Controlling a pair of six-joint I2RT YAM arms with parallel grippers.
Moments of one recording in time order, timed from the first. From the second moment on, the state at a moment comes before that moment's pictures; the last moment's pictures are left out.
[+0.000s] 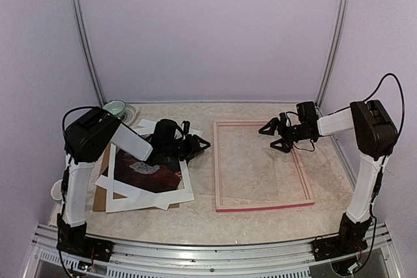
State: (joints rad) left arm -0.60 2.23 1.16 0.64 0.42 -0.90; right arm 0.17 1.97 1.12 0.05 -0.71 0.66
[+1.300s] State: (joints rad) left arm -0.66 2.16 1.25 0.29 0.25 -0.71; right arm 0.20 2.10 1.37 -0.09 -0.50 0.60
